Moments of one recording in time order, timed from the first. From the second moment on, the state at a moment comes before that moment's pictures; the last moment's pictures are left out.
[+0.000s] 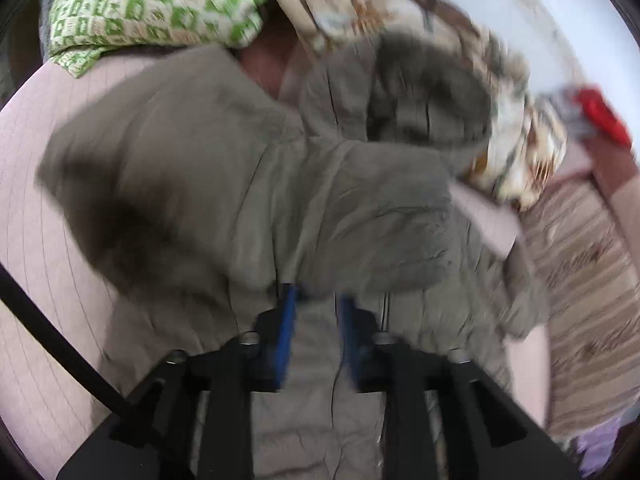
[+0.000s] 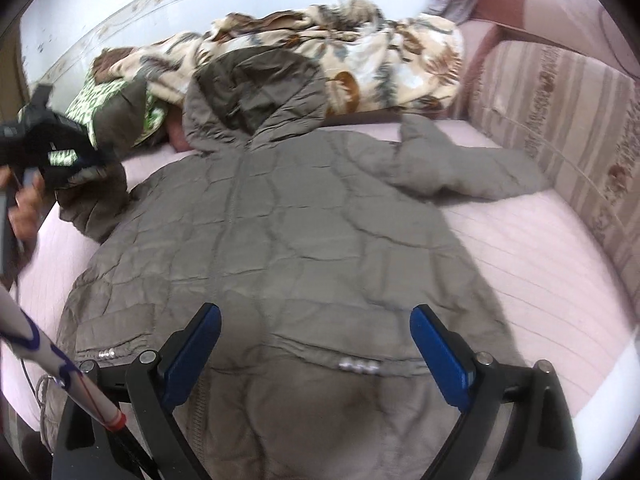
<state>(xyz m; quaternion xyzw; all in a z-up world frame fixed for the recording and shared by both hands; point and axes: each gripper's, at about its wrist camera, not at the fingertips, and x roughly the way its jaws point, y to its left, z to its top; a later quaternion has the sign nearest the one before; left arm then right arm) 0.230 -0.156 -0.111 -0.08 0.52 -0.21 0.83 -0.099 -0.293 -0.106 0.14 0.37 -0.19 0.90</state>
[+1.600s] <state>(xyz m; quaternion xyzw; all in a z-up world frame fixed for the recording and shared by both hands) 0.015 -0.080 -0.092 -0.02 0.49 -0.11 0.87 0.102 -0.439 -0.172 0.28 0.45 -0.21 0.82</state>
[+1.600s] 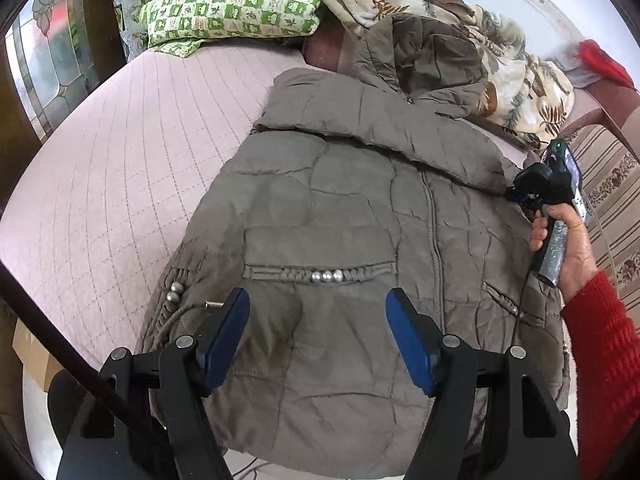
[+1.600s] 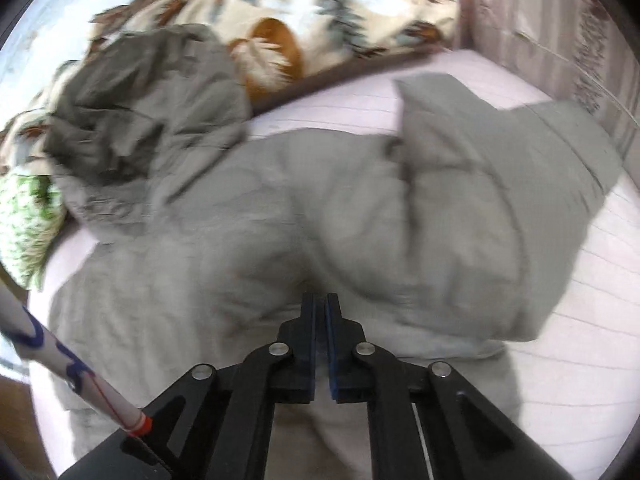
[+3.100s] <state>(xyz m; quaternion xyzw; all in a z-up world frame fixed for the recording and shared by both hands) 0.018 -0.135 -0.122 0.02 0.52 -0.14 0.85 -0.067 -0.737 -0.141 0.42 0.27 -0.40 0.77</state>
